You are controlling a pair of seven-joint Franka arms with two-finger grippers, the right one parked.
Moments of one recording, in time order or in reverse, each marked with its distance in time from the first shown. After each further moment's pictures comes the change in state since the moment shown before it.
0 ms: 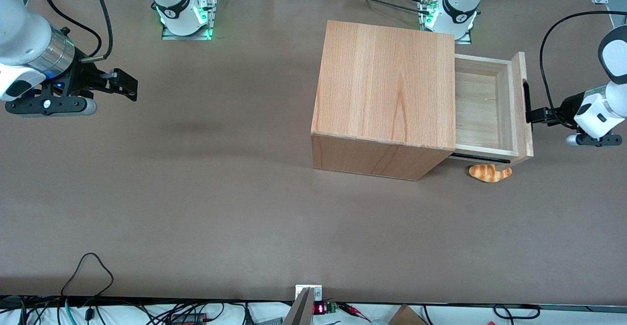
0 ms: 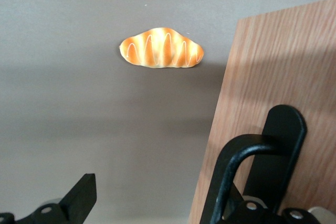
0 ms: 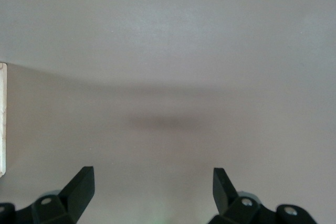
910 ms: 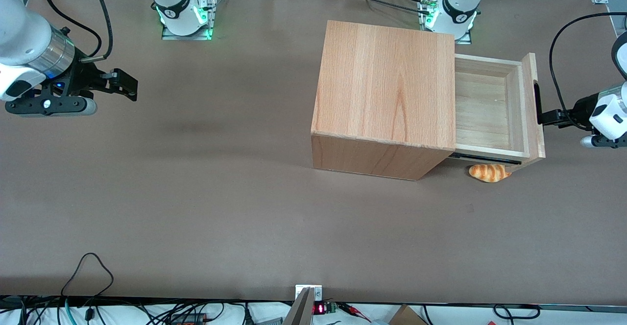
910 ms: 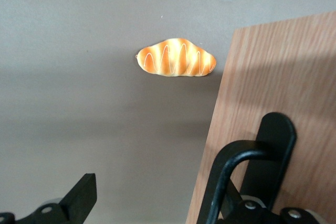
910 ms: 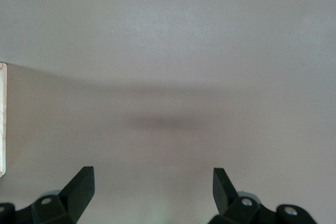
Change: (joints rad) arm 0.037 0.021 0.000 0.051 0.001 -0.009 0.029
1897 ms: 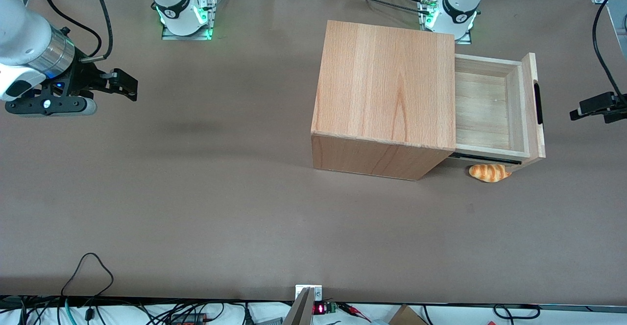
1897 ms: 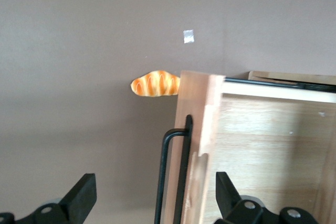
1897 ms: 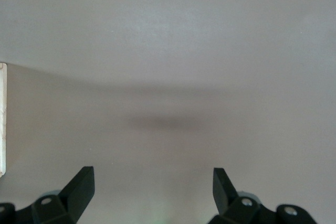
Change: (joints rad) arm -0.002 -0.001 -0.045 0.378 0.003 -0.294 0.000
